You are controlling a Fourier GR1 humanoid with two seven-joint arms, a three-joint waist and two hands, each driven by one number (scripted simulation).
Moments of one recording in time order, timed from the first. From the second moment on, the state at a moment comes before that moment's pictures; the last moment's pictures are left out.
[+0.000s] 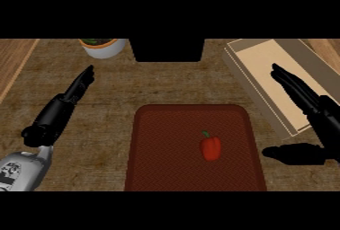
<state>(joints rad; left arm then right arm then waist) -0.24 0.48 -0.22 -1.53 0.10 0.02 -0.07 -0.22 -0.80 0.34 -1.84 0.18 -0.17 -0.03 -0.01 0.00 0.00</state>
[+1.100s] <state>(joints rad) -0.25 0.44 -0.19 -1.50 0.07 -0.04 -0.10 -0.58 -0.49 0.80 -1.95 0.47 0.48 0.89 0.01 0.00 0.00</state>
